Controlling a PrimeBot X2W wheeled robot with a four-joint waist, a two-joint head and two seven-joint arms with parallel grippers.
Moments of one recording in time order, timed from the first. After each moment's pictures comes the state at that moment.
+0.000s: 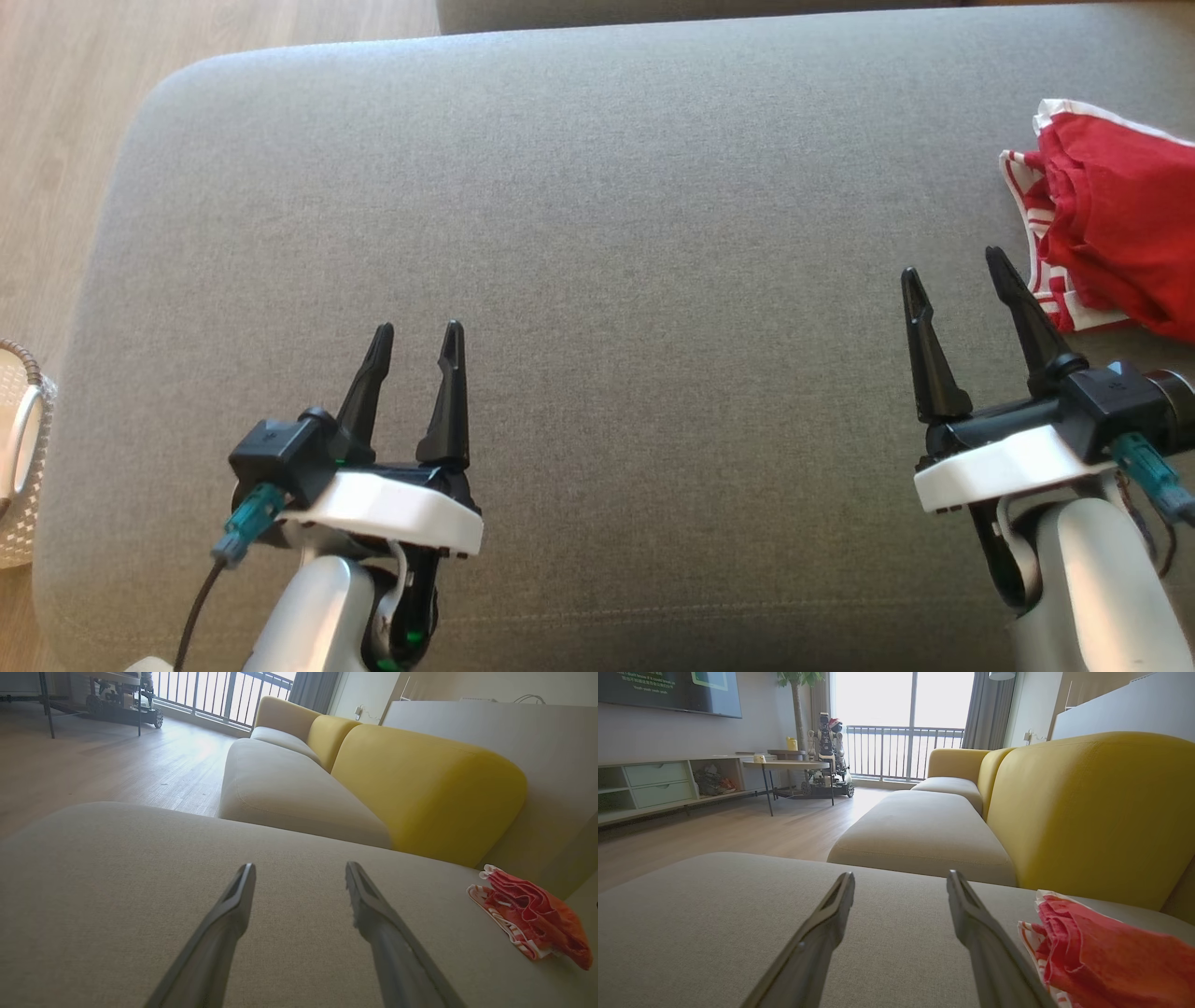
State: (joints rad) left arm -0.13 0.04 -0.31 0.16 -0.38 0.04 -0.26; right arm -0.17 -0.06 -0.03 0.11 0.02 0.13 -0.26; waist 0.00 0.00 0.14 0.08
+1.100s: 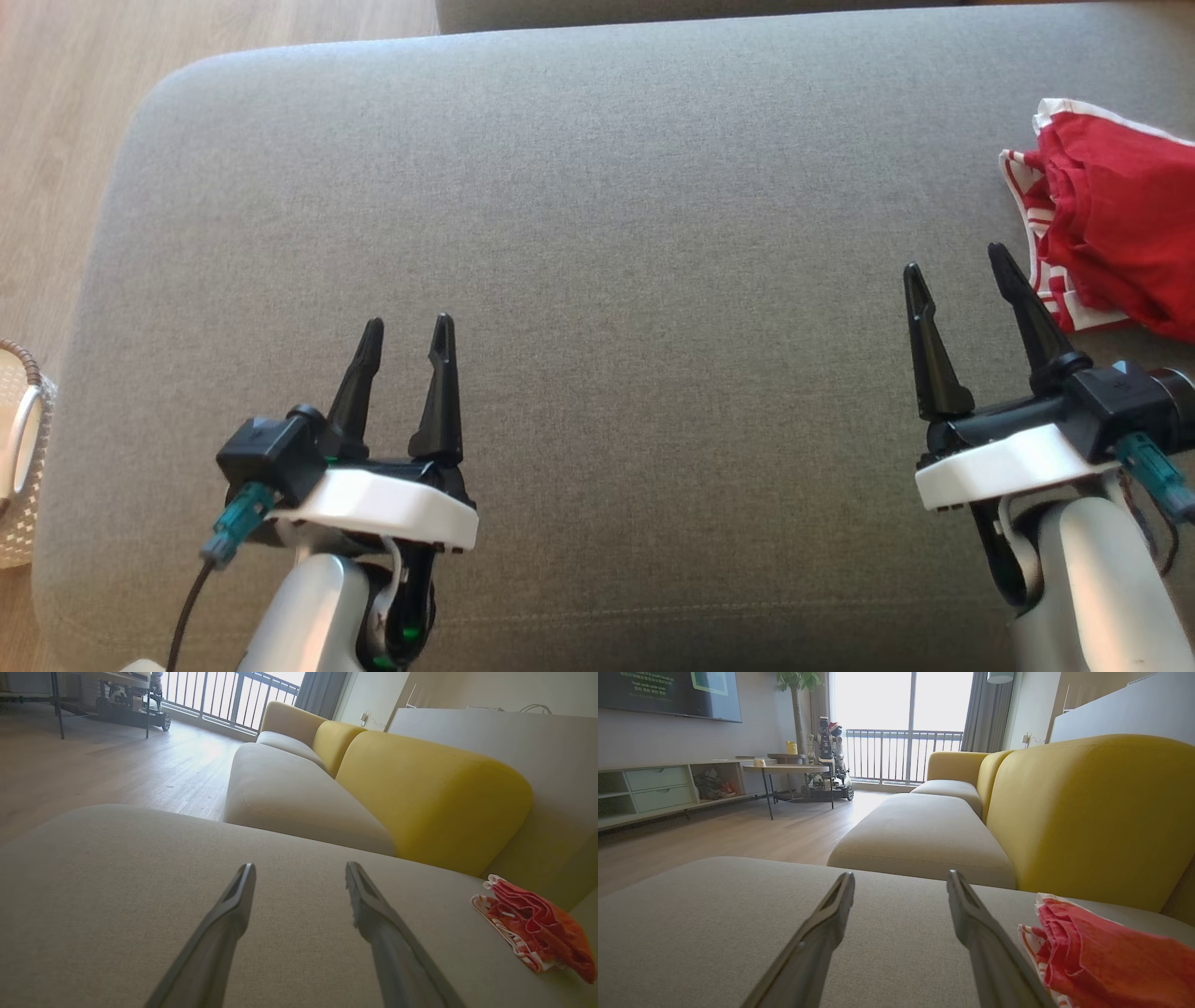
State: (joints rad) left arm -0.12 0.04 -0.31 0.13 -0.40 0.06 -0.26; right arm -0.17 -0.06 -0.04 0.10 0.02 0.13 -0.26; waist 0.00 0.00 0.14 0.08
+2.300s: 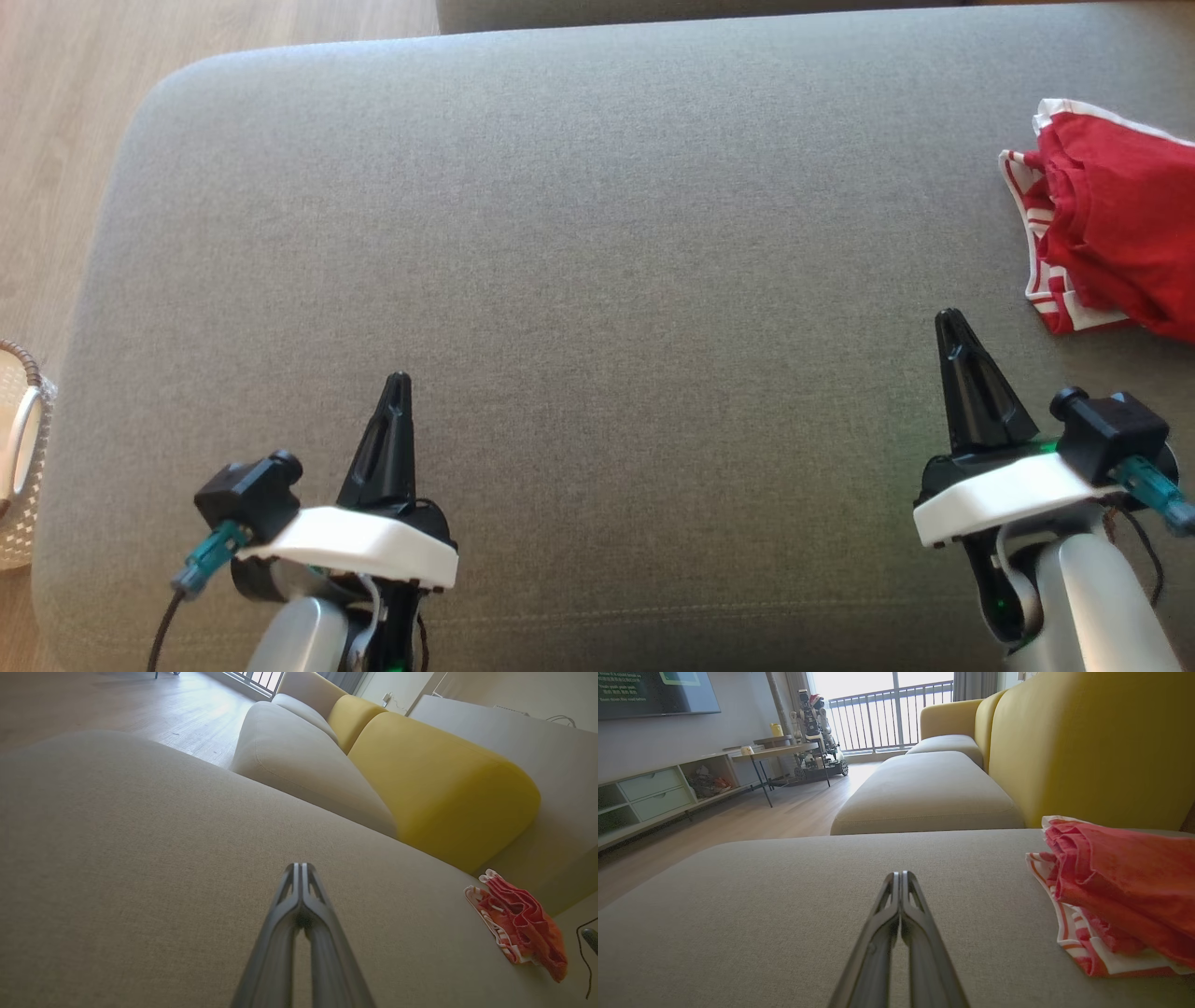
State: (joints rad) left arm -0.05 0.04 -0.27 0.17 -0.54 0.00 -0.24; right arm -0.12 -0.06 -0.04 0.17 0.15 0.13 -0.23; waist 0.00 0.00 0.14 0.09
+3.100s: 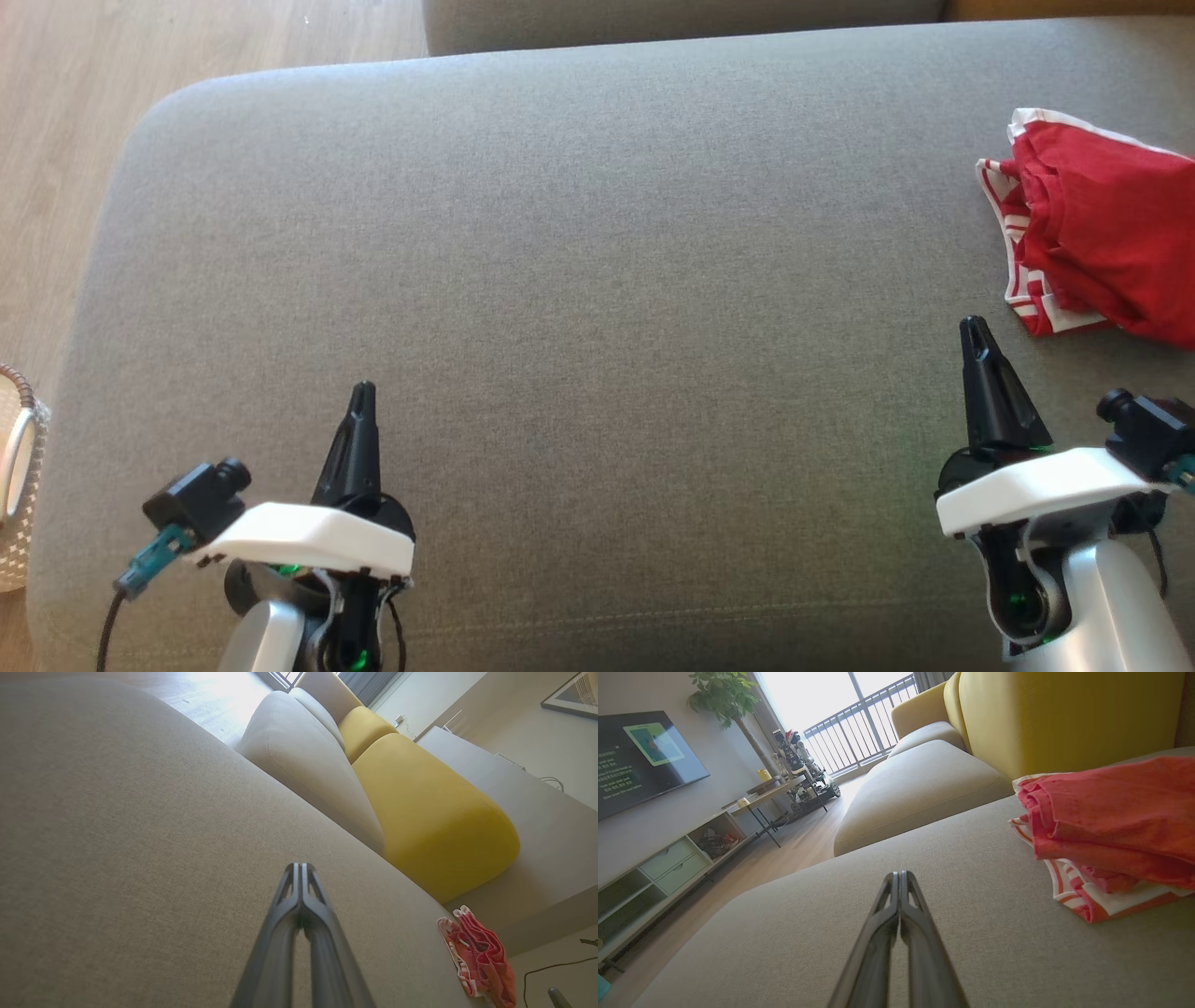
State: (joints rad) left arm -0.05 0.05 -0.22 0.20 -0.78 -0.03 -0.18; right arm -0.12 -0.06 -0.06 0.19 0.45 0.13 -0.16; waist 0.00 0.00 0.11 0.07
